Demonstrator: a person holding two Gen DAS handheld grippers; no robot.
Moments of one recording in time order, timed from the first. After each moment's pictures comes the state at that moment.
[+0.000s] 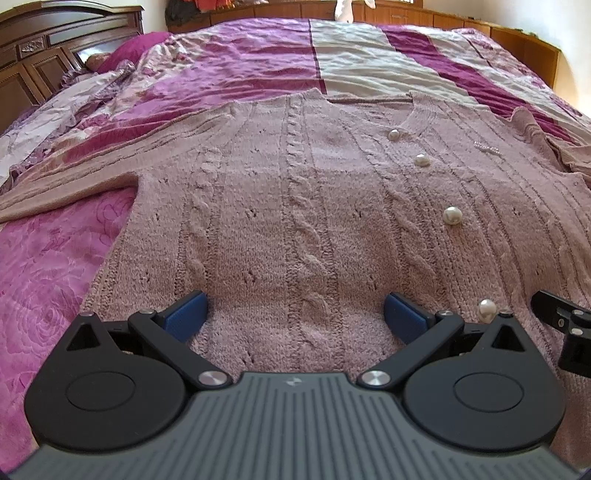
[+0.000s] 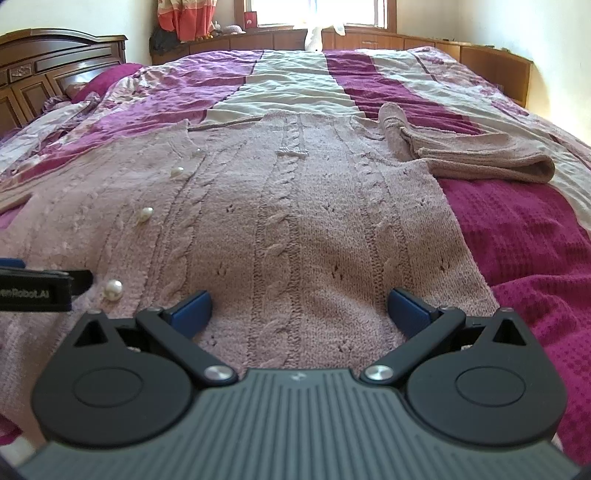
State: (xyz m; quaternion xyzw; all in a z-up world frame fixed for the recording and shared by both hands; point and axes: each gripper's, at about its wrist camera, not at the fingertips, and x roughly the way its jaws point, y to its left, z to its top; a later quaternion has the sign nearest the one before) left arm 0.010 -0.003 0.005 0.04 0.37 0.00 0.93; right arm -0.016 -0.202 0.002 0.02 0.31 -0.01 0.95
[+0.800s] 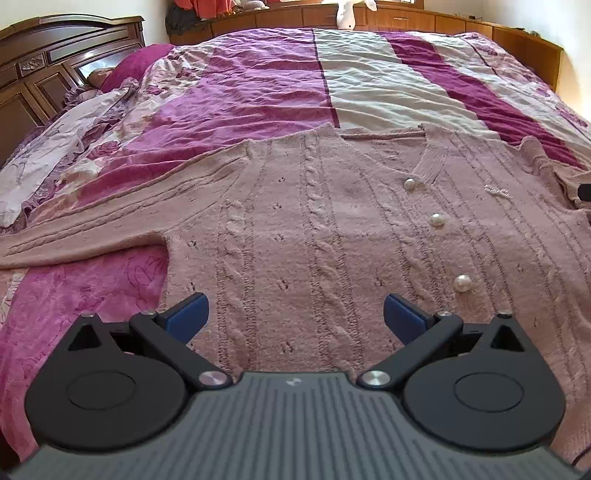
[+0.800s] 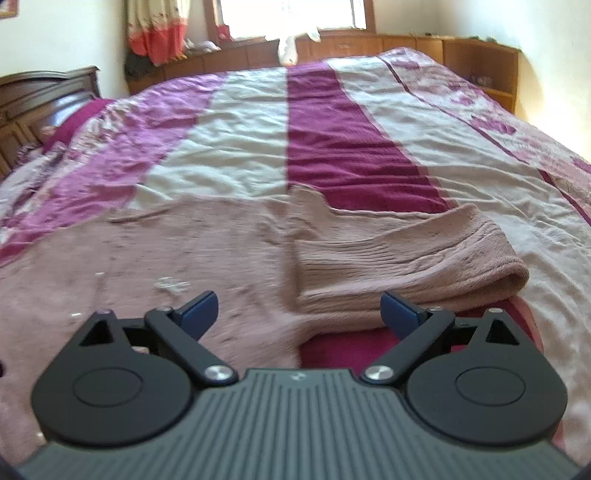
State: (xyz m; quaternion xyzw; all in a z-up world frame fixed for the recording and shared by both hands) left arm 0.029 0.007 0.057 0.06 0.37 0.01 0.93; right arm 0.095 -0.326 0.062 0.05 0.31 -0.02 0.95
